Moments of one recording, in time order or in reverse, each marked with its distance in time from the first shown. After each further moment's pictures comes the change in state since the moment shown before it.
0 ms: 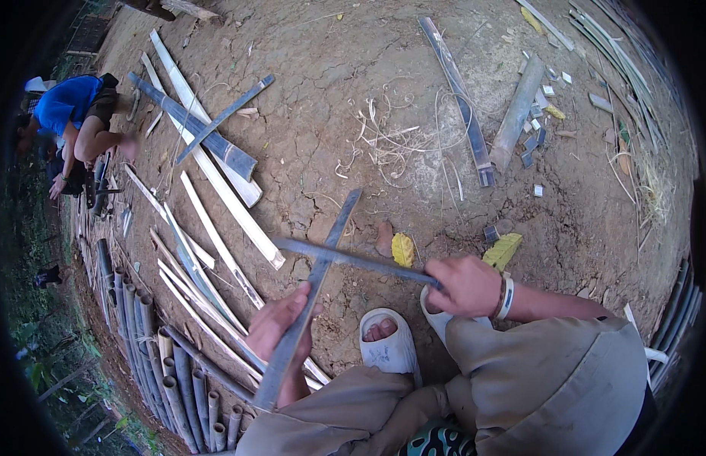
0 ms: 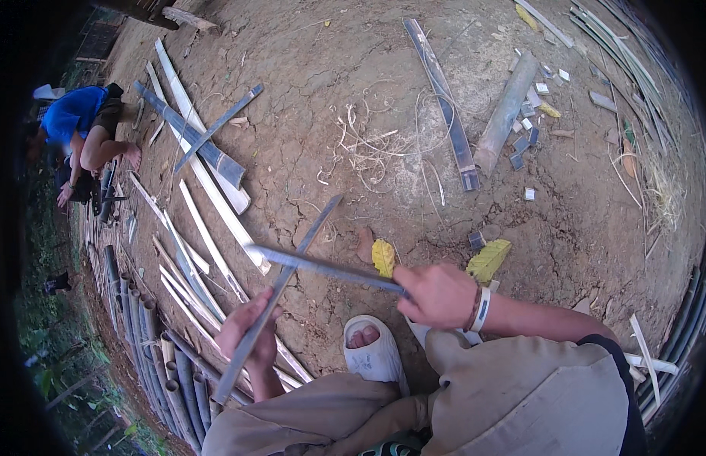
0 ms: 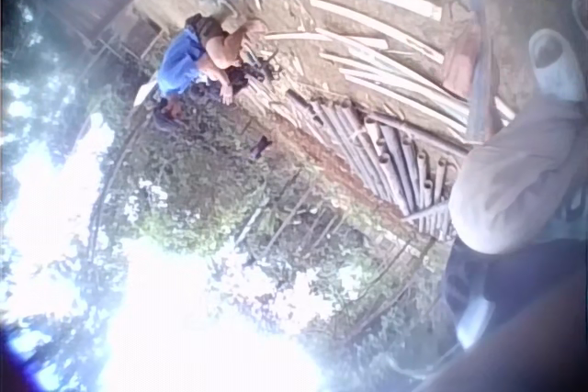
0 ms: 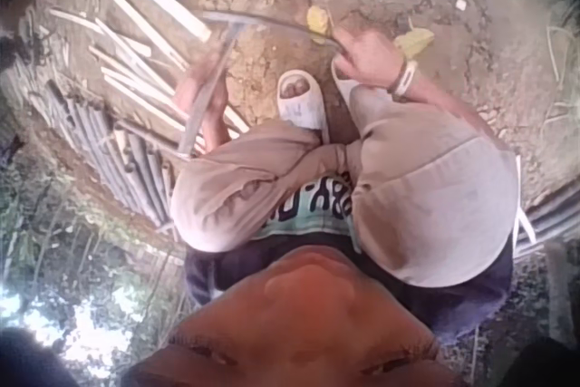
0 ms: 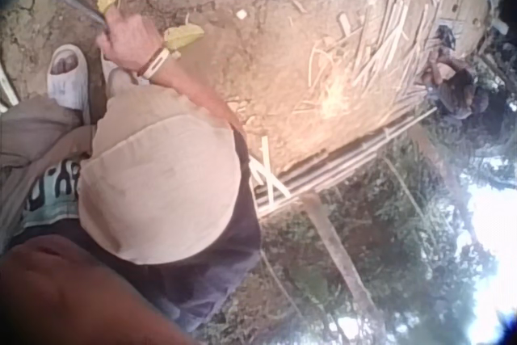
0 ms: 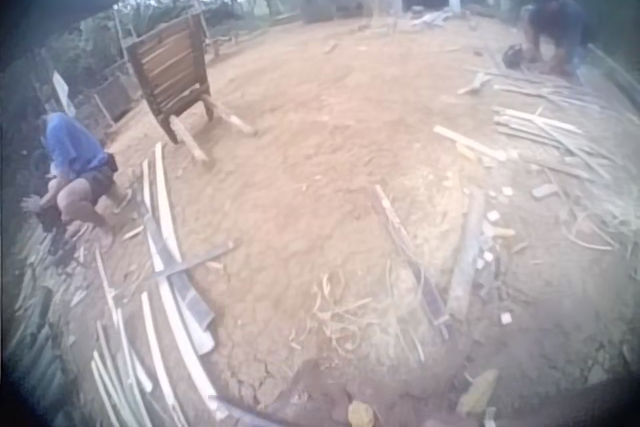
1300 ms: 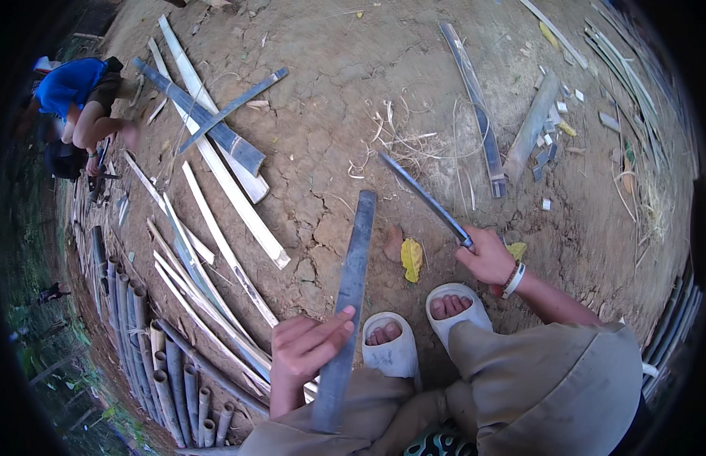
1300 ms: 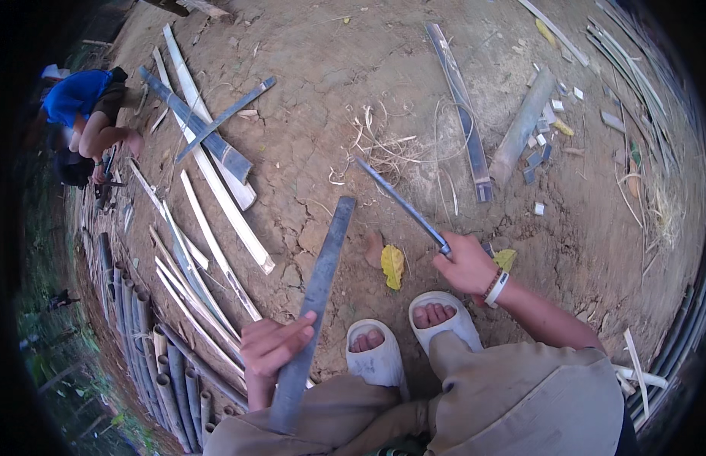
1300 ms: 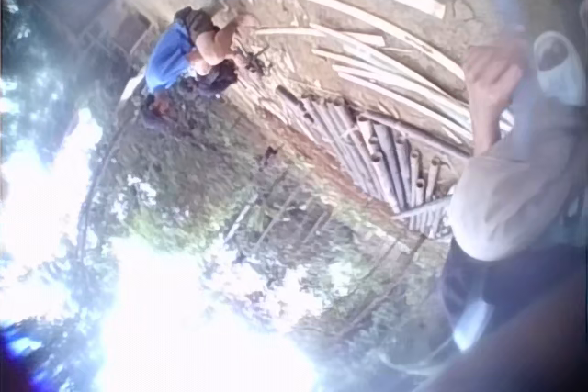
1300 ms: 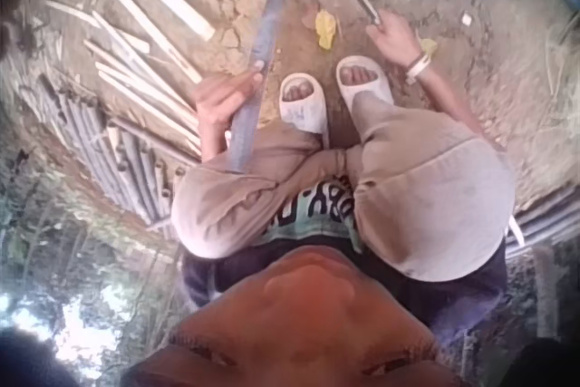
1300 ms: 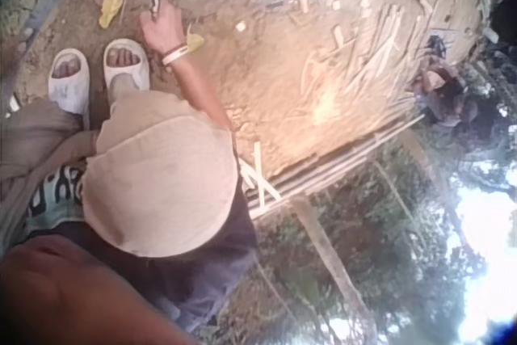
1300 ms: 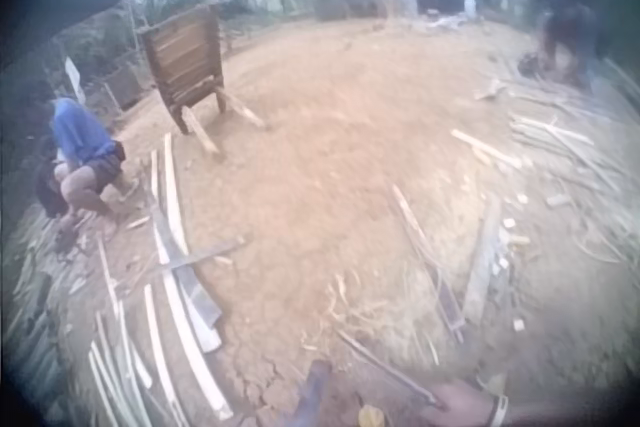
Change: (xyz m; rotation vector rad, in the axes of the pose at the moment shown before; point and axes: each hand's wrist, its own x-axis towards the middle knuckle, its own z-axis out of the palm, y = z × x) left_hand 0.012 0.016 -0.020 0.170 -0.447 0.178; right_hand 0.017 0.060 0.002 0.187 0.107 0.481
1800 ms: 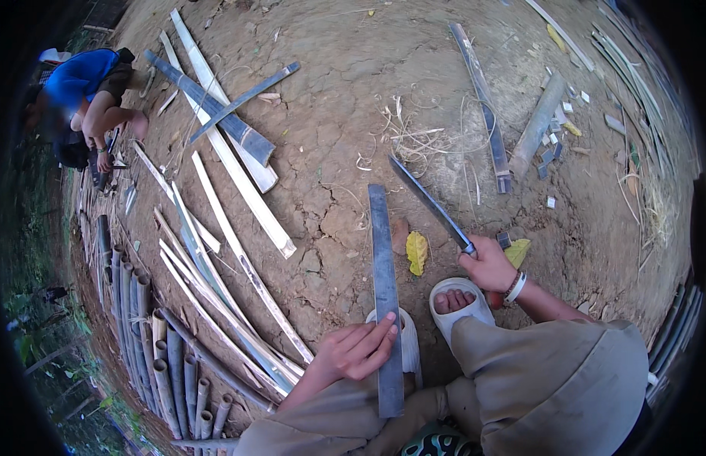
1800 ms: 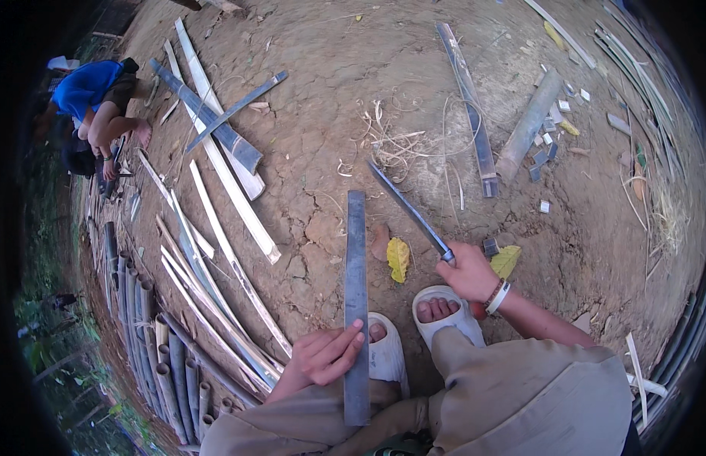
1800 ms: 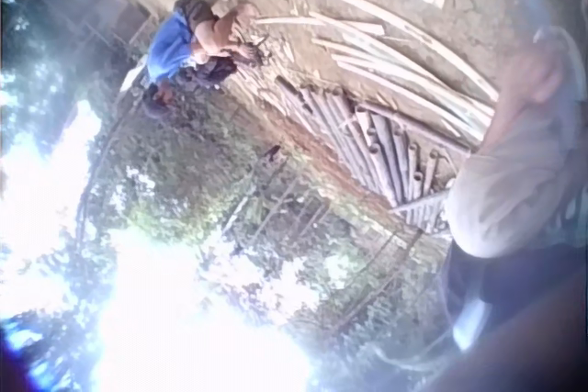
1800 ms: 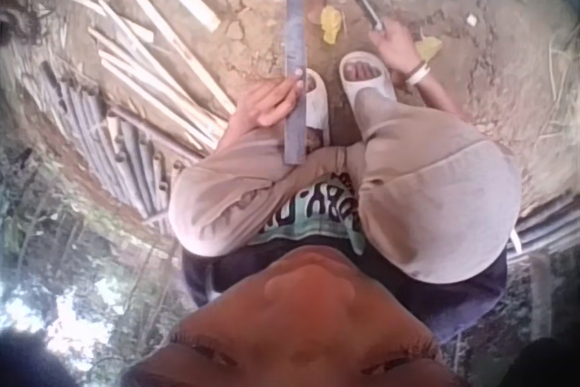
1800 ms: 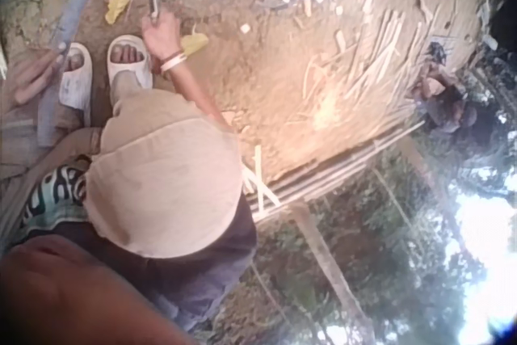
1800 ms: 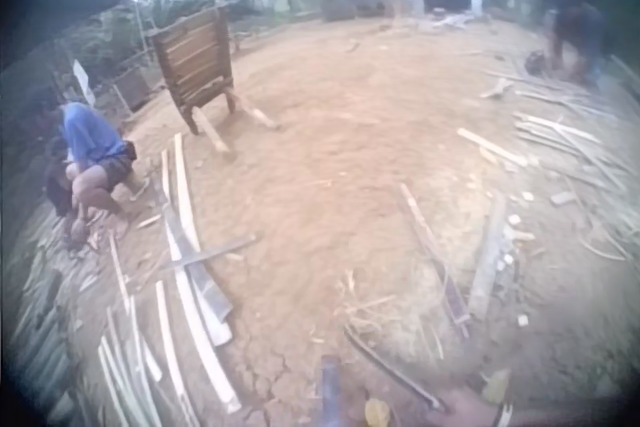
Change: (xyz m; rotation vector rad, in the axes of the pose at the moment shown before) left_hand -0.024 0.026 0.056 0.050 0.033 0.284; right_hand -0.017 0.008 0.019 0.142 -0.004 0.057
